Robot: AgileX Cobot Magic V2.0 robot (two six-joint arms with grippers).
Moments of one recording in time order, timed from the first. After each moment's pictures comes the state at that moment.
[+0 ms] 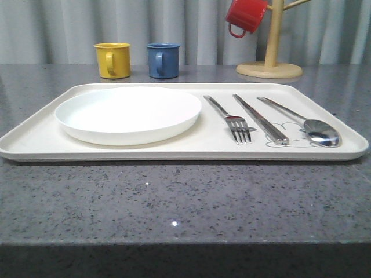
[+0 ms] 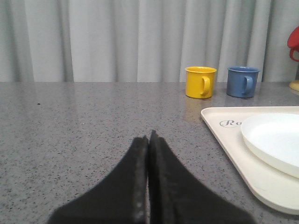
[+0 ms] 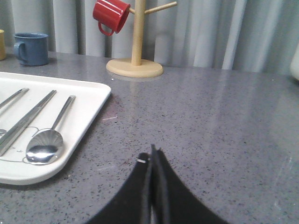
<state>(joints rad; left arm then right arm) -0.04 0.00 0.00 -0.04 0.02 0.08 0.01 -0.01 0.03 0.12 0.06 -0.13</state>
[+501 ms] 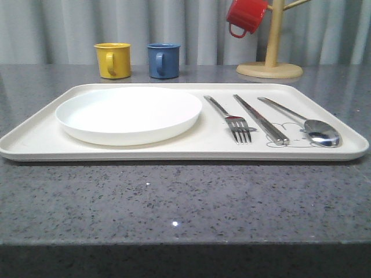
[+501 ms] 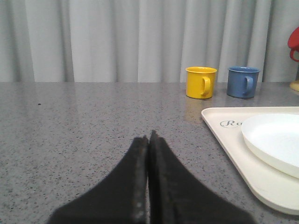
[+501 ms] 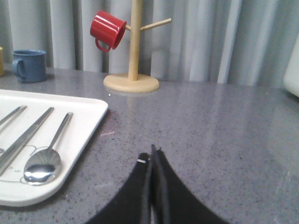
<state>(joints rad) -0.04 0.00 0.00 -0.04 0.02 0.08 0.01 -0.01 0.03 0.04 -0.01 -0.04</state>
